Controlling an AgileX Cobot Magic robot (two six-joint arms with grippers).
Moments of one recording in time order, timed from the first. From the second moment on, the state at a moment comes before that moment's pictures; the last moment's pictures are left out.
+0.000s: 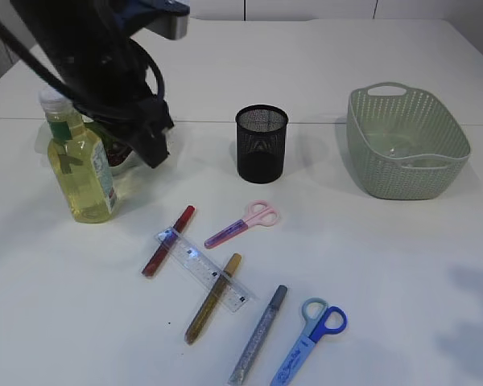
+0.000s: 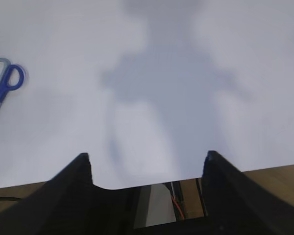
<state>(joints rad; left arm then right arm) -0.55 1.80 -1.61 -0.02 1.15 0.20 0.02 0.81 -0.77 0.01 1.25 0.23</state>
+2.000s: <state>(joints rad) -0.62 2.44 -2.05 -0.16 1.10 0.43 0.02 0.87 -0.77 0.03 1.25 0.24</state>
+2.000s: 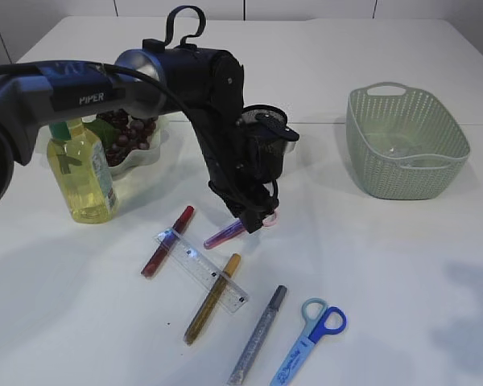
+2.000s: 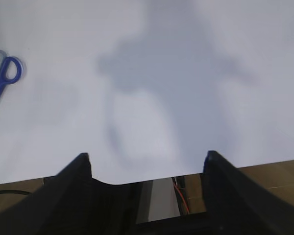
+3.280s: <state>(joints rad) -0.59 2.47 -2.05 -0.15 1.09 0.44 0.02 0.87 -0.77 0.02 1.25 0.24</state>
